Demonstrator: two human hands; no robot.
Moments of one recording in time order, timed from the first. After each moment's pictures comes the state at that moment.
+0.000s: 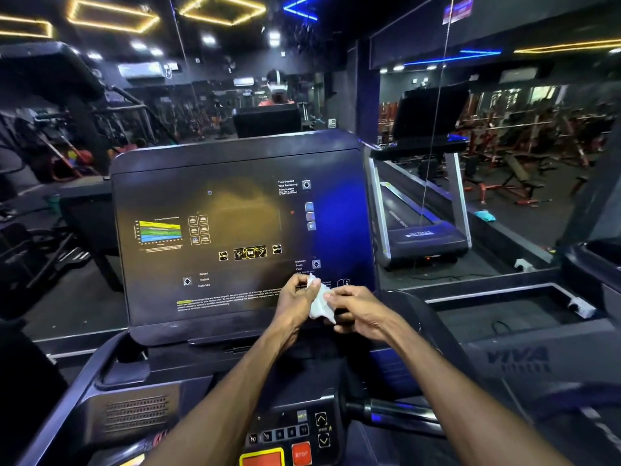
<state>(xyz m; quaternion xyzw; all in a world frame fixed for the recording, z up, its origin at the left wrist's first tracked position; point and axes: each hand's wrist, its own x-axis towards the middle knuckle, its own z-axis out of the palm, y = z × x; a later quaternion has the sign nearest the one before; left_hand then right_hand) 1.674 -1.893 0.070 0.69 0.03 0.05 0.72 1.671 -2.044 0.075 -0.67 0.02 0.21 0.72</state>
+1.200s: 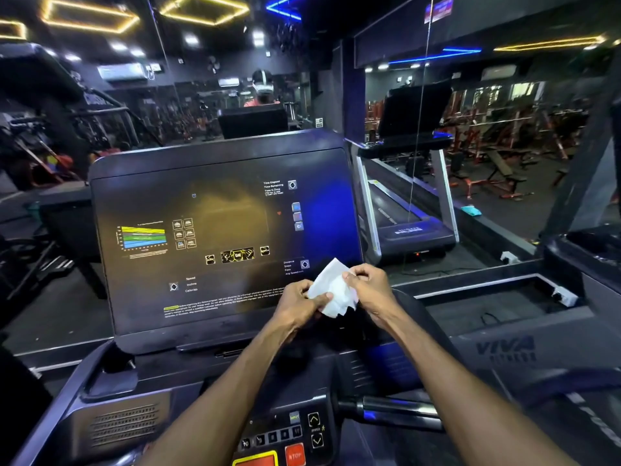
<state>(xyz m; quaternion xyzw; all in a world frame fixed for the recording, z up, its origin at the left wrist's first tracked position) 1.675 -1.908 0.078 0.77 0.01 -0.04 0.64 1.693 -2.071 0.071 -0.72 0.06 -0.08 0.69</state>
